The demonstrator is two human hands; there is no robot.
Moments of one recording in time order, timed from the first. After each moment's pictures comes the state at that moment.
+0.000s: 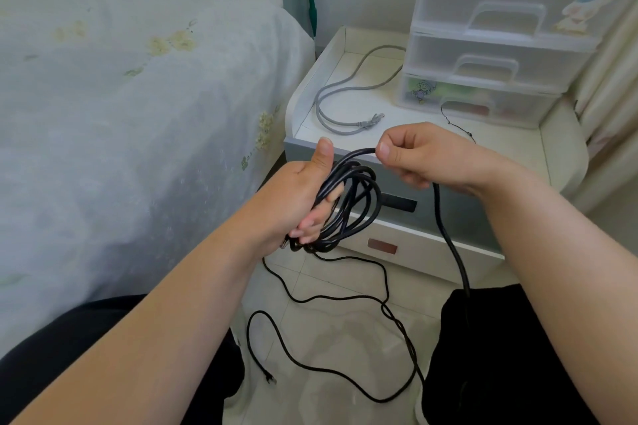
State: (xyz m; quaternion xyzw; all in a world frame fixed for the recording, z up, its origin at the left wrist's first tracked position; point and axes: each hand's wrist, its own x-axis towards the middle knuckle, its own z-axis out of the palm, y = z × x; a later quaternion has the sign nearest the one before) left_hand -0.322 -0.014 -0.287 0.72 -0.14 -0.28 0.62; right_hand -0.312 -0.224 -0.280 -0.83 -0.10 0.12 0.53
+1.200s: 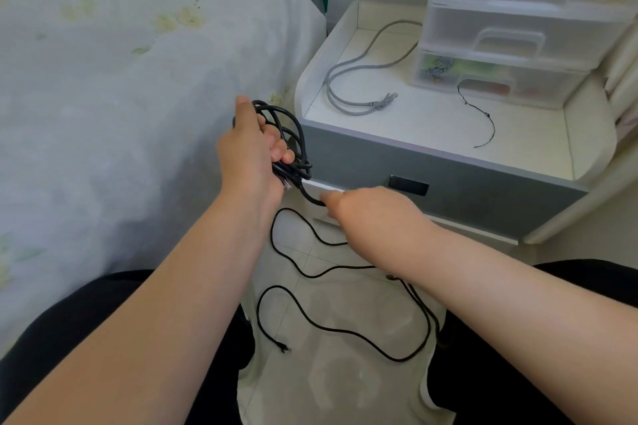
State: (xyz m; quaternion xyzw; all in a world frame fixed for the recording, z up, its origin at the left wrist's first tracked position) left_hand -0.292 -0.005 -0.289 0.48 0.19 0.01 0.86; right_hand -0.362 -0.133 -0.319 -0.98 -0.17 0.06 0.01
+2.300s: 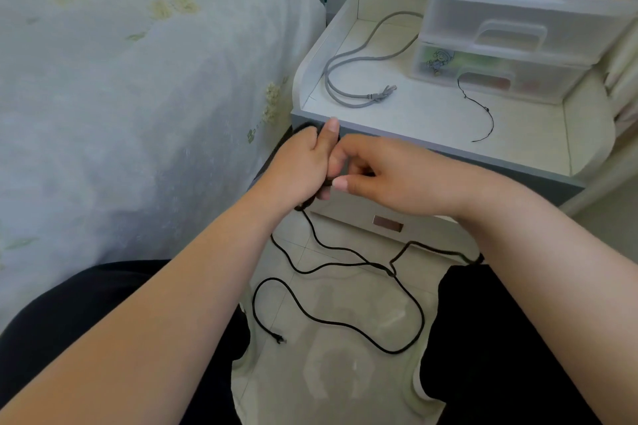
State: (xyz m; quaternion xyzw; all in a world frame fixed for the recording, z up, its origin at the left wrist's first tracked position) left_hand -0.303 -0.024 -0.311 0.89 -0.11 -0.09 0.44; right_hand -0.347 -0.168 -0.279 -0.92 -0.19 0.12 0.33
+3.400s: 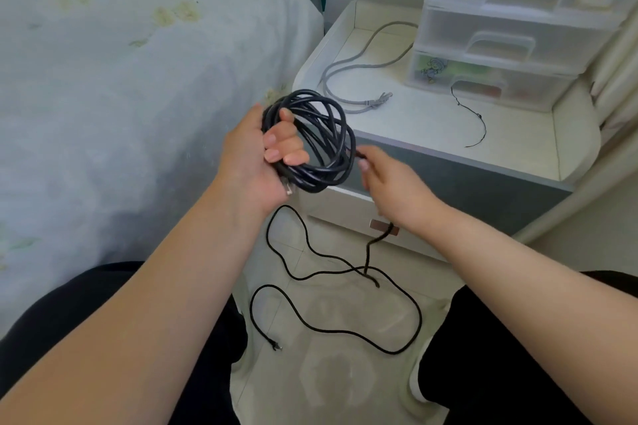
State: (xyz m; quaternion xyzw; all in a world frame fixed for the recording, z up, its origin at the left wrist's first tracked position) left_hand -0.303 0.001 -0.280 0.31 0.11 -0.21 0.92; right_hand -0.338 -0.176 -0.343 -0.93 -0.02 0.02 0.37
